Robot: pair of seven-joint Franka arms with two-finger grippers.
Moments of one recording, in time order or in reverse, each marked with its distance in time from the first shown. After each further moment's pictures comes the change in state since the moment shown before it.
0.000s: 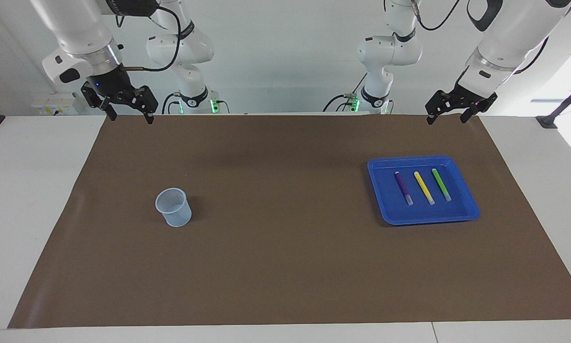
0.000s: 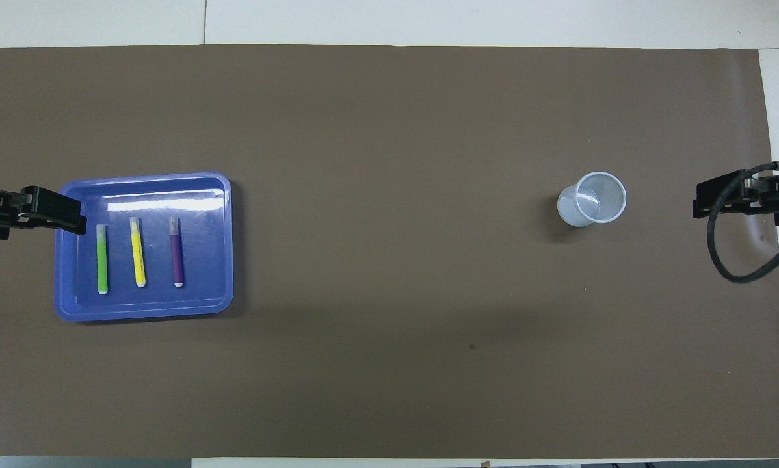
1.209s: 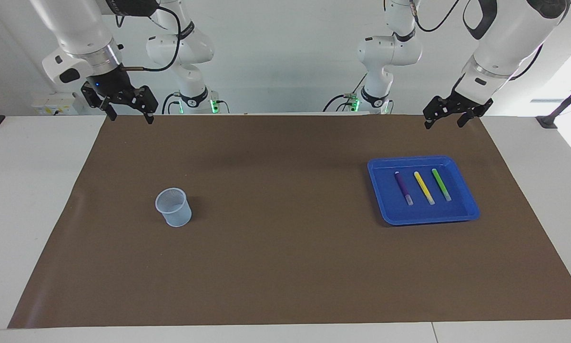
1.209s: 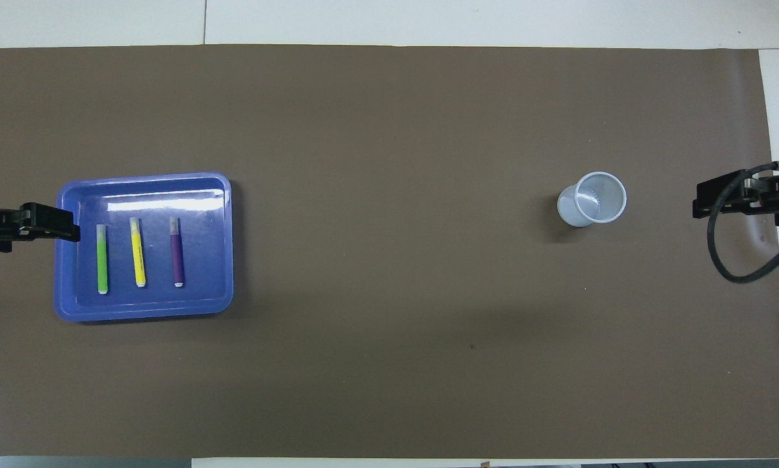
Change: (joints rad) left arm 0.101 -0.074 0.021 -0.286 0.000 0.254 0.034; right arm 0.000 0.000 0.000 0.000 0.000 0.000 0.000
